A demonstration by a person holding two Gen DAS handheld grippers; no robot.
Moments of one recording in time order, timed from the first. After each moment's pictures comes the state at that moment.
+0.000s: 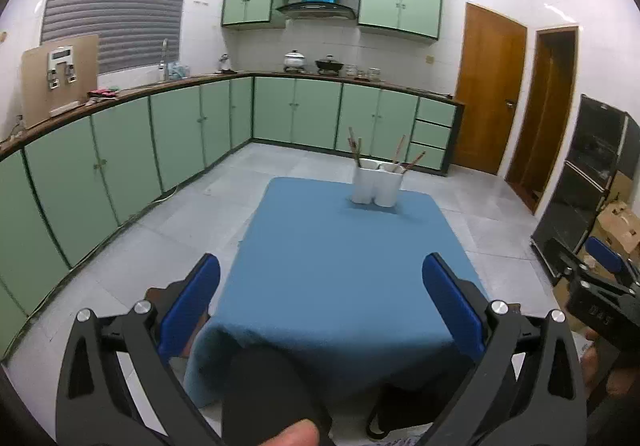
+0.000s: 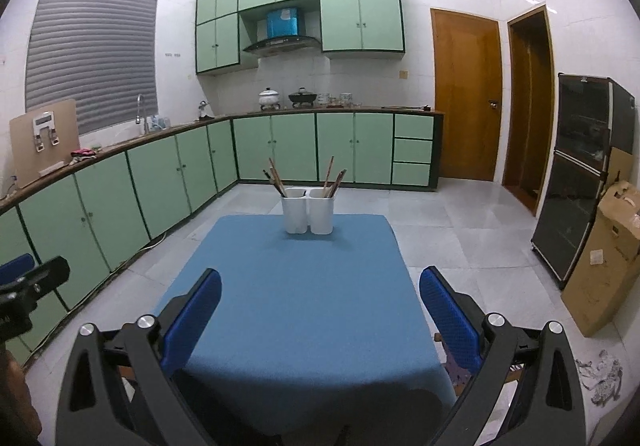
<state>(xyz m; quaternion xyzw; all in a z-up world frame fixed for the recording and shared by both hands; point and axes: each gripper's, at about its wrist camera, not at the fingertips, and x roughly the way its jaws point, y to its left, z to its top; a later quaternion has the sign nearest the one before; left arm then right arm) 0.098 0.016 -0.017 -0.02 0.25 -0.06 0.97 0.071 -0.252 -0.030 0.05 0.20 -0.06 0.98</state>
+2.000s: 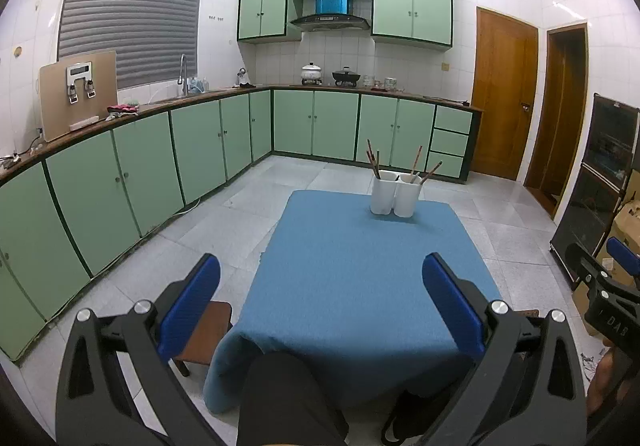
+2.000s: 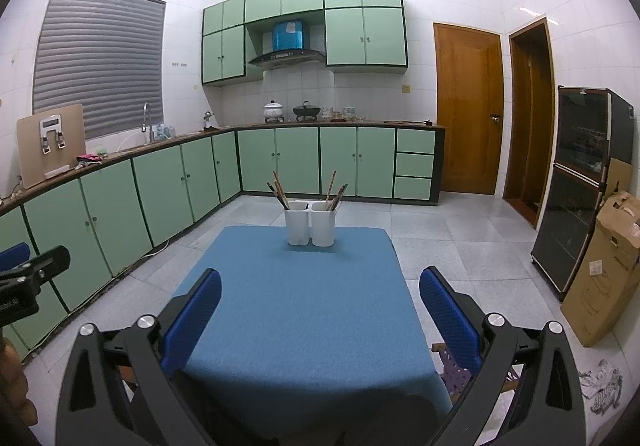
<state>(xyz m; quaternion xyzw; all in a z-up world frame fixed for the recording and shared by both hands) 0.083 0.007 -0.005 -0.01 0.23 -0.03 0.97 0.048 -0.249 -0.023 0.04 0.18 -0.06 0.98</state>
